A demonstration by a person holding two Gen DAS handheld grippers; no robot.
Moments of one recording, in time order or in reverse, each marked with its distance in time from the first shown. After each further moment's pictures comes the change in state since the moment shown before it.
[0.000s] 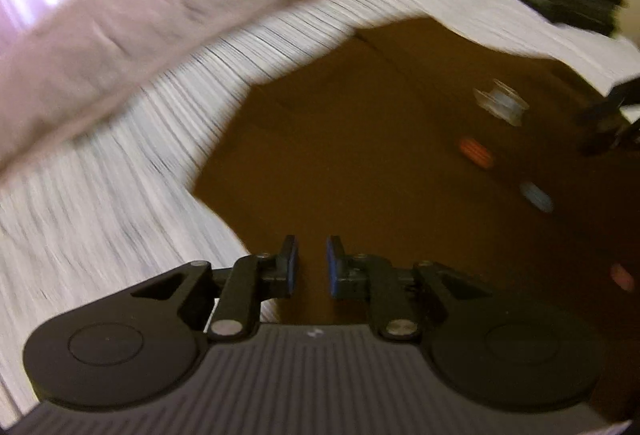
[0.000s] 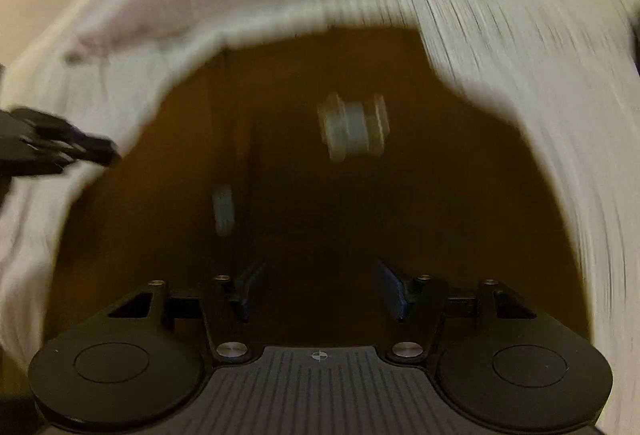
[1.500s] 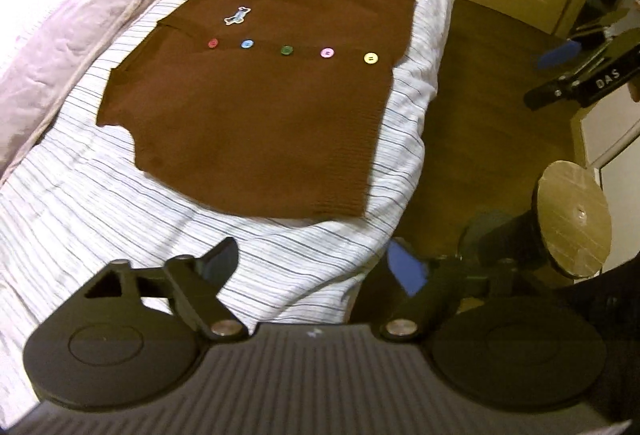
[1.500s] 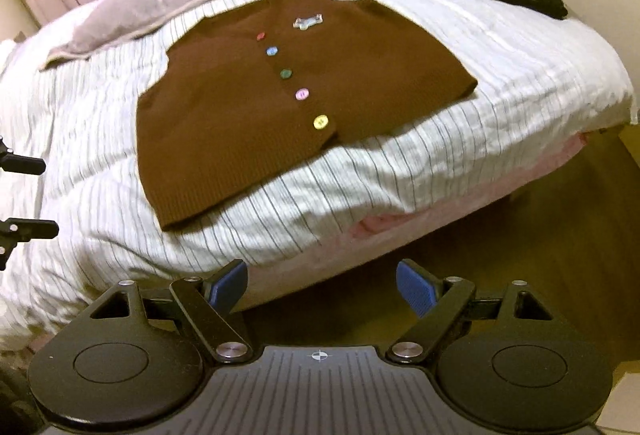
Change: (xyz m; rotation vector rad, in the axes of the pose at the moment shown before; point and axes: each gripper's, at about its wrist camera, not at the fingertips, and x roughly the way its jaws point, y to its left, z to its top) left arm -0.212 -0.109 -0.194 0.421 0.013 -0.131; right arm -0.189 0.231 -0.240 0.346 -0.122 -0.305
